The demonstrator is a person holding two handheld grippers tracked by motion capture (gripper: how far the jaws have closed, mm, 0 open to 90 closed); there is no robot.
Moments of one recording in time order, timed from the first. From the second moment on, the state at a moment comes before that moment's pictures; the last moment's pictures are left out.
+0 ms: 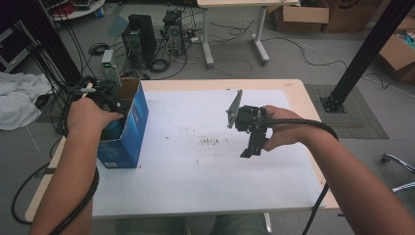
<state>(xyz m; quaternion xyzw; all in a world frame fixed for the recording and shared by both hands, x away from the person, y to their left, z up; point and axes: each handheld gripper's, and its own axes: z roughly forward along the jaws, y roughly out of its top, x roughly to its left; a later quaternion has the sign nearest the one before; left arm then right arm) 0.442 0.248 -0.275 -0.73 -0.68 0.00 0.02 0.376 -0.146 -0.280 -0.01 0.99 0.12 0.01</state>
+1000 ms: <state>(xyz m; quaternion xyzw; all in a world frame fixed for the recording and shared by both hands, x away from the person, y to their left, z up) 0.440 0.236 -0.208 -0.74 -0.67 -0.04 0.01 0.376 -0.151 -0.279 -0.01 0.99 0.13 0.02</state>
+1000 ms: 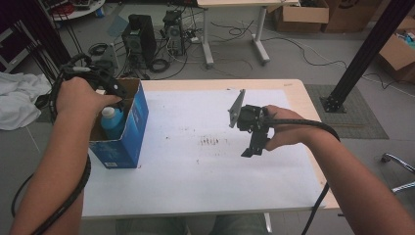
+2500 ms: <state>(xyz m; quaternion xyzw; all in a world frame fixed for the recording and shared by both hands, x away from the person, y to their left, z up) 0.410 0.098 -0.208 -0.96 -0.26 0.05 -0.03 0.378 -0.156 -0.285 0.00 0.99 0.12 0.01</state>
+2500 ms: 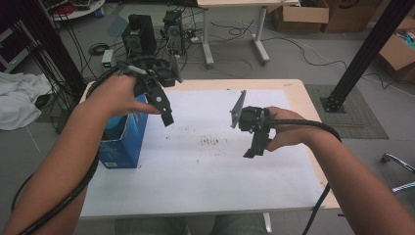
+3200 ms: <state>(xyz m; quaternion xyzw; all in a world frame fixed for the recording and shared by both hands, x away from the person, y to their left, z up) 0.382 0.071 -0.217 -0.99 -0.10 0.07 -0.01 0.387 -0.156 -0.283 0.01 0.99 0.11 0.01</state>
